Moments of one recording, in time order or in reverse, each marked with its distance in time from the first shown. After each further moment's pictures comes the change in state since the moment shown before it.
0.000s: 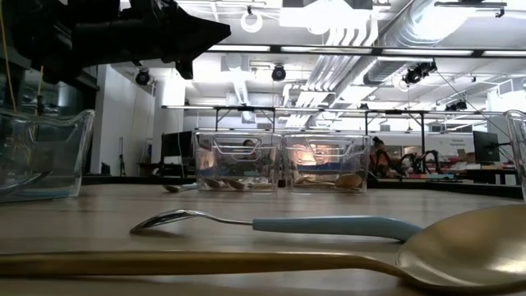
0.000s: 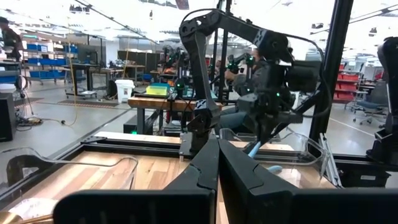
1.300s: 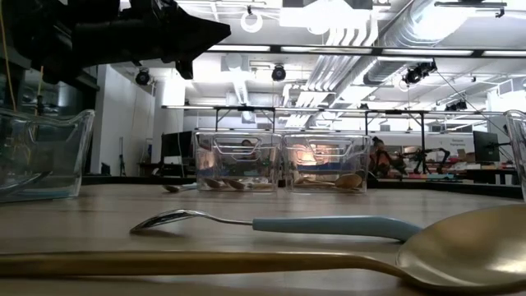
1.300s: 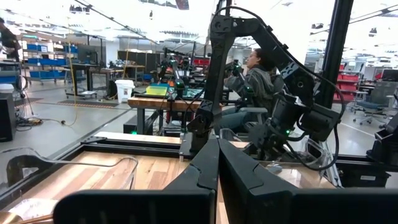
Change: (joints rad) left arm 0.000 0.000 0.000 0.001 0.000 0.000; right arm 0.000 0.395 -0.012 0.141 -0.105 -0.003
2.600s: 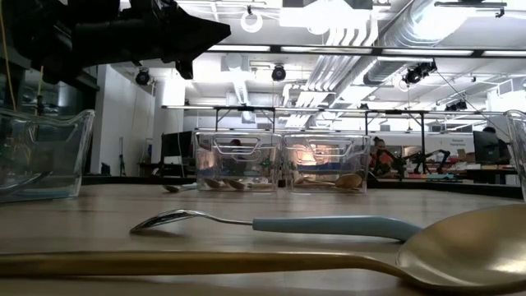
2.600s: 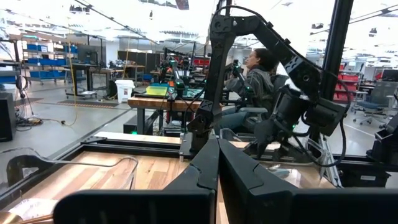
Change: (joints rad) left arm 0.000 0.000 0.000 0.000 0.000 0.000; right arm 0.000 -0.002 0.068 -0.083 0.006 -0.130
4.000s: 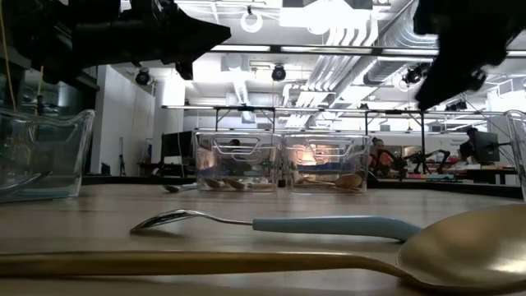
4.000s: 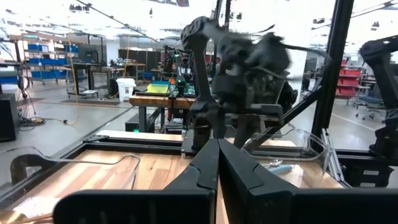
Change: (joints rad) left arm 0.002 0.000 0.000 -0.013 0.000 0.013; right arm -0.588 -0.566 -0.261 0.517 0.550 -1.064
